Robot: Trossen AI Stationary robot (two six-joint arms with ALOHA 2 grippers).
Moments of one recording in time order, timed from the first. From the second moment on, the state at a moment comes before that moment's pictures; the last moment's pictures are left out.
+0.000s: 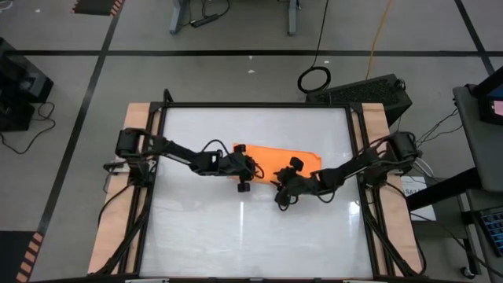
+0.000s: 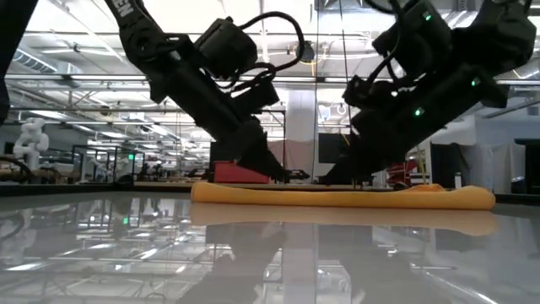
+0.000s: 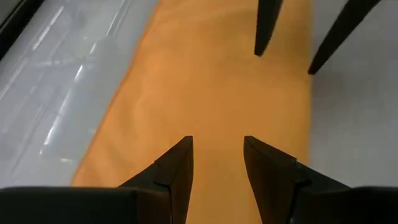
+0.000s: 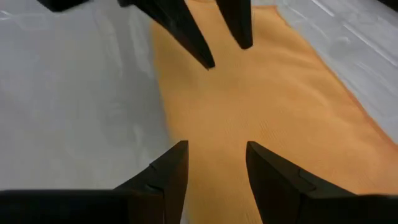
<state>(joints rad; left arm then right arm) 0.02 1.84 0.88 0.30 -0.18 0.11 0.22 1.70 0.59 0.38 0.53 0.37</state>
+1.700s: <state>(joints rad) -0.06 1.84 0.87 0.24 -0.26 0.17 0.54 1.20 0.59 -0.69 0.68 0.94</state>
